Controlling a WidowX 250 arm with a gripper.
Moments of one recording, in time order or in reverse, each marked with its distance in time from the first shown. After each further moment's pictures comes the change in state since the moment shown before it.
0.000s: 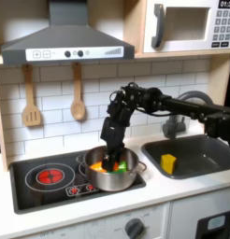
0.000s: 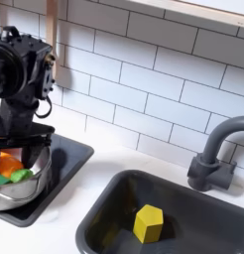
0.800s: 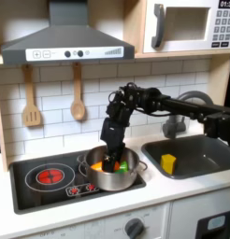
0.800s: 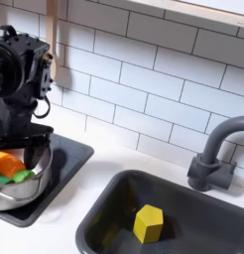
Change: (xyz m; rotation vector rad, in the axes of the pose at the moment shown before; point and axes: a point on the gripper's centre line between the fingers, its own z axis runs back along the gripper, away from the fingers) arm -0.002 0.003 0.000 0.000 0.031 0.022
